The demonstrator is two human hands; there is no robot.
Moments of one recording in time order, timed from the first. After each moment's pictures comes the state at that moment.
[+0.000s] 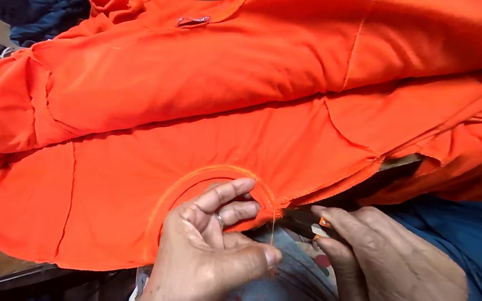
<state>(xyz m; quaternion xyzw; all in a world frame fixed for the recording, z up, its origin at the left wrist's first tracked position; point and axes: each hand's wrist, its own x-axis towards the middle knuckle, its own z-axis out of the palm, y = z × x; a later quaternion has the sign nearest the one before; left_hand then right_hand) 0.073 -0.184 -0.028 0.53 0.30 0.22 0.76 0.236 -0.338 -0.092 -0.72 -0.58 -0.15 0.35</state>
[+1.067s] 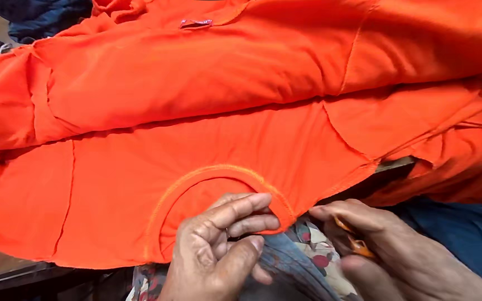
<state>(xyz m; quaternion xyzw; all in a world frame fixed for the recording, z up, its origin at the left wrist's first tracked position) 0.069 -0.193 -0.043 0.59 0.24 0.23 0.74 0.242 -0.337 -0.084 -0.64 -0.54 0.10 0.54</state>
